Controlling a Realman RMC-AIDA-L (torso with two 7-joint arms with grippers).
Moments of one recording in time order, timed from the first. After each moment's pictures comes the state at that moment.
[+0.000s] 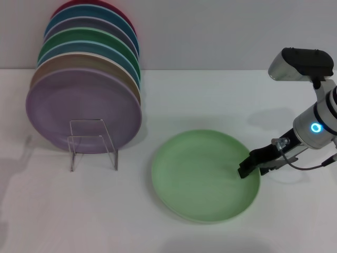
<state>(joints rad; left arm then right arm) -0.26 -2.07 -1.35 -0.15 2.79 1.45 -0.03 0.78 2.01 1.90 0.83 -2.54 1.36 -0.27</state>
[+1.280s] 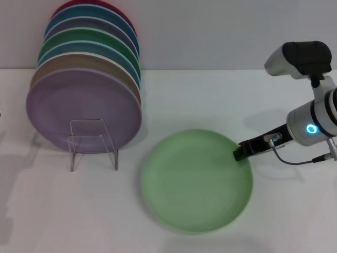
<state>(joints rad) -0.26 -2.07 -1.34 -0.18 2.80 1.44 -0.03 0.65 2.07 1.86 1.04 -2.48 1.28 -0.39</state>
